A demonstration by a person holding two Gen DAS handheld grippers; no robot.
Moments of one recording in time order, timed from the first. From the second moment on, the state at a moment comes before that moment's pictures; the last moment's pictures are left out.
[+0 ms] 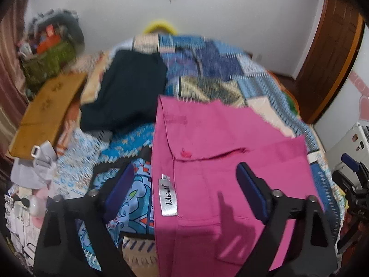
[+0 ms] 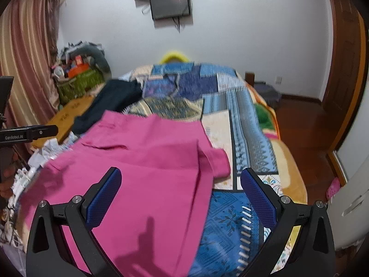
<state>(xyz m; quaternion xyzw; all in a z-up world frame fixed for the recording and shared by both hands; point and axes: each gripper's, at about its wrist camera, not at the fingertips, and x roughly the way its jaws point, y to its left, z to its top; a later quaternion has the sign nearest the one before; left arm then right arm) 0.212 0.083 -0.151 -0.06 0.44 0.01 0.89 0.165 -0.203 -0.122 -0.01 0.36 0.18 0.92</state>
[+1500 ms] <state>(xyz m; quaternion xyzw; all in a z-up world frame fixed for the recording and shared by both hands) 0.247 0.089 -0.218 0.00 0.53 -0.02 0.85 0.245 -0.210 -0.168 -0.01 0.48 0.21 0.85</state>
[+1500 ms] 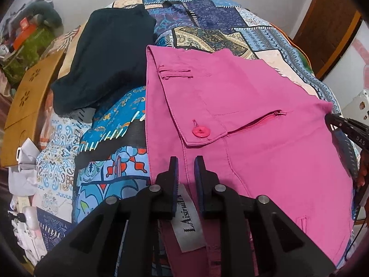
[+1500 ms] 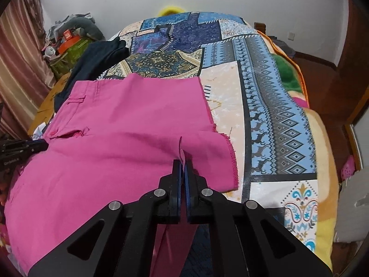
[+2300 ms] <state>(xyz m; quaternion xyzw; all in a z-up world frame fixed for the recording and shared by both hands) 0.309 0.097 -0.208 -0.01 0.55 -0.02 0.84 0.270 -0.232 -0.142 0.00 0.45 0.17 0.88</state>
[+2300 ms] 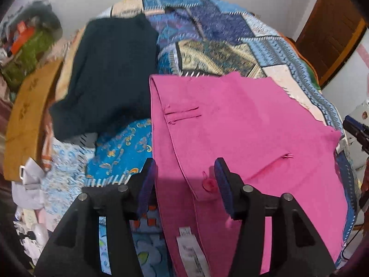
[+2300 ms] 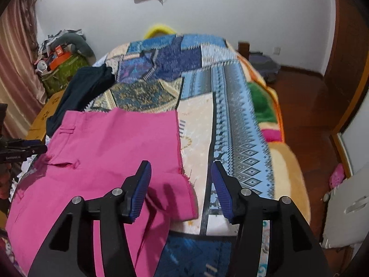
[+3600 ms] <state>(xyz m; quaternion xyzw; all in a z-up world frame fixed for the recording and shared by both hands) 0.313 0.101 -0.200 0.05 0.53 0.01 0.85 0.272 -0.210 -0.161 -0.10 0.48 0.21 0.84</state>
